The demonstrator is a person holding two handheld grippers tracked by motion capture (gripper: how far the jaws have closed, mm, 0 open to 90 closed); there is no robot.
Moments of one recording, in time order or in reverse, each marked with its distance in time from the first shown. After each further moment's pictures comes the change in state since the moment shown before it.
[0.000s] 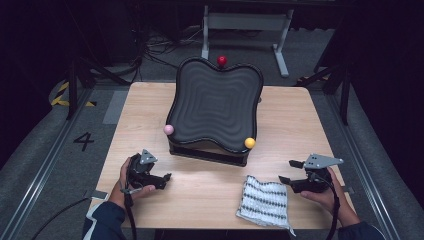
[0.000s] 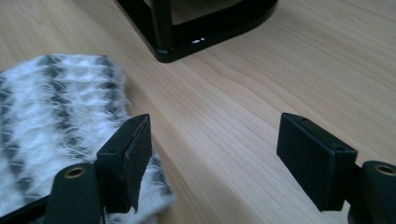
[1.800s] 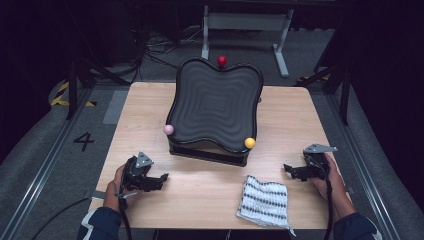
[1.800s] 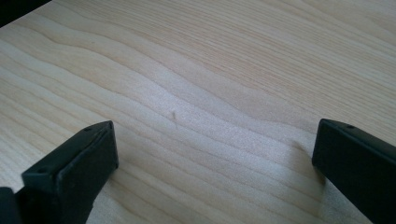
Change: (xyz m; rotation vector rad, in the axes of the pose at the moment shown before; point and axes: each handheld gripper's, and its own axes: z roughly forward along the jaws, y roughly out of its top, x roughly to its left) left arm 0.003 -0.007 -0.008 -0.027 -0.006 0.010; right arm -0.059 -0.022 0.037 0.122 -0.249 0.222
